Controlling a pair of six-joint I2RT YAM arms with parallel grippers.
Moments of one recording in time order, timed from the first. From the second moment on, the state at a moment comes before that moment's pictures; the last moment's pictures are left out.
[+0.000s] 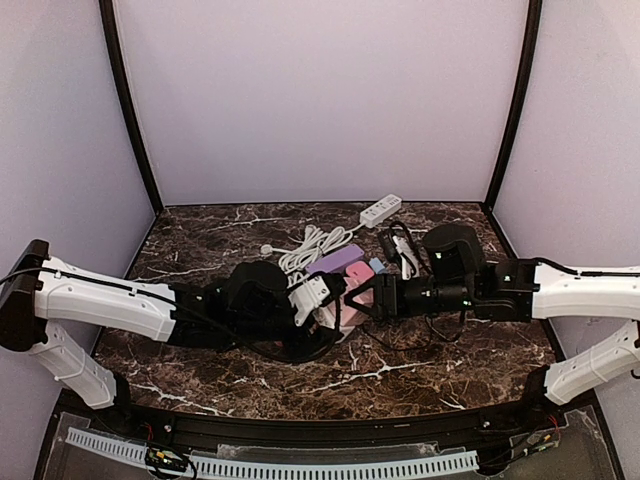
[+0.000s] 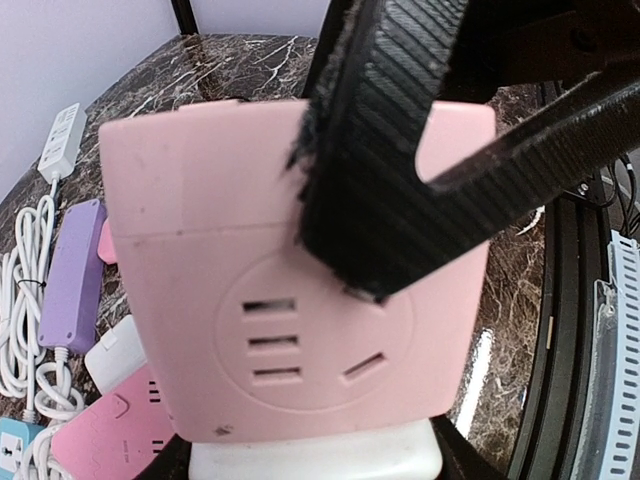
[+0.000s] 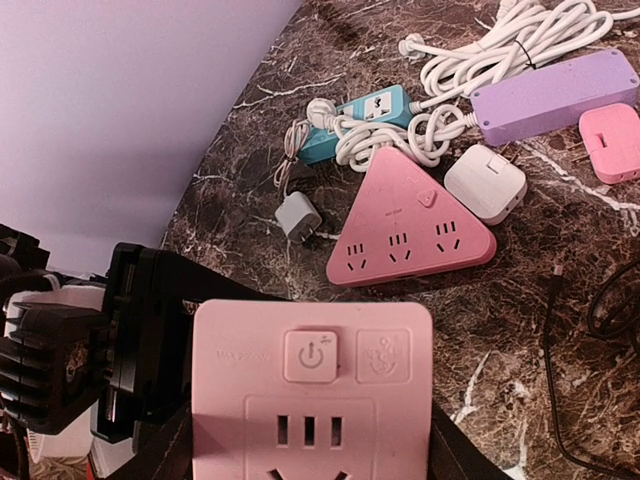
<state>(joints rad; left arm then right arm) -1.18 1.49 0.89 0.04 -0.07 0.04 1.03 1.20 0.83 -0.14 -0.09 0.74</state>
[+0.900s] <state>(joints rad) -1.19 1.49 0.93 -0.09 -0.06 -0.05 1.17 1.26 0.94 -0.27 0.14 0.72</state>
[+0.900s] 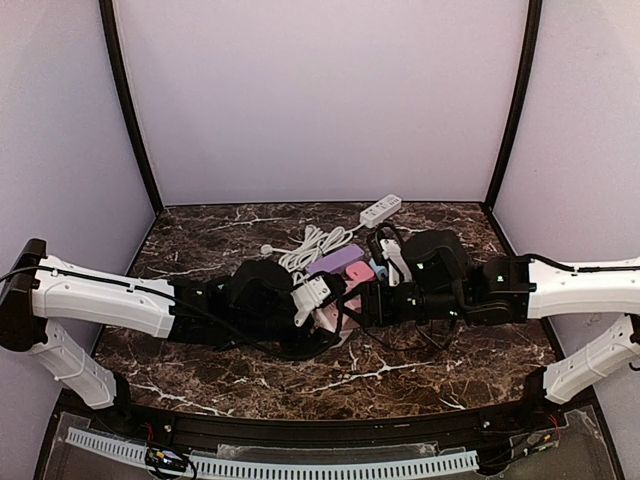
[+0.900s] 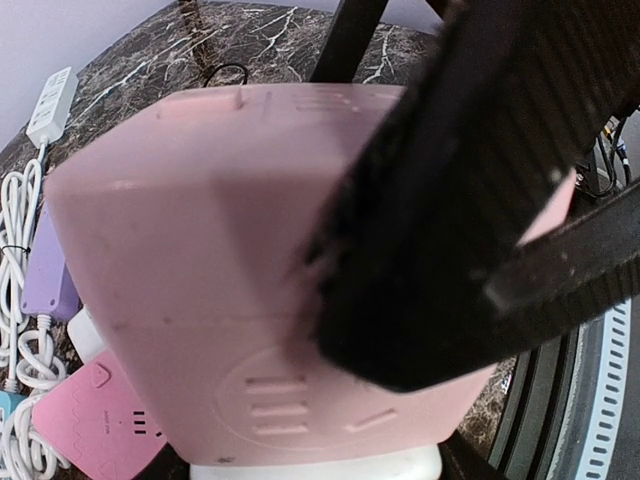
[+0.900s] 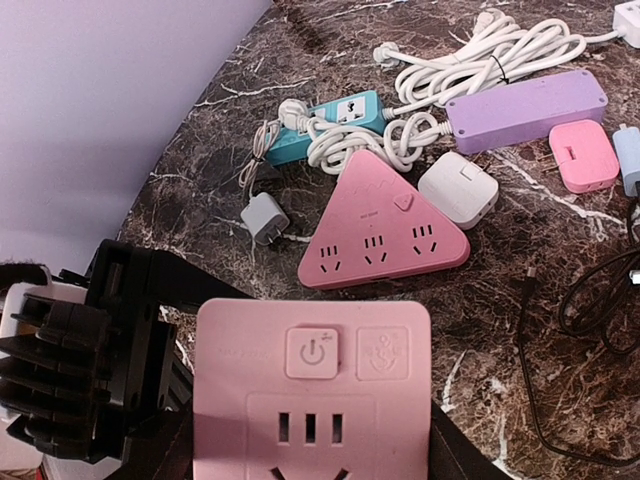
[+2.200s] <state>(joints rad) -1.14 1.49 0.93 -0.06 0.07 -0.05 1.17 1.22 0.93 -0.31 0.15 0.80</state>
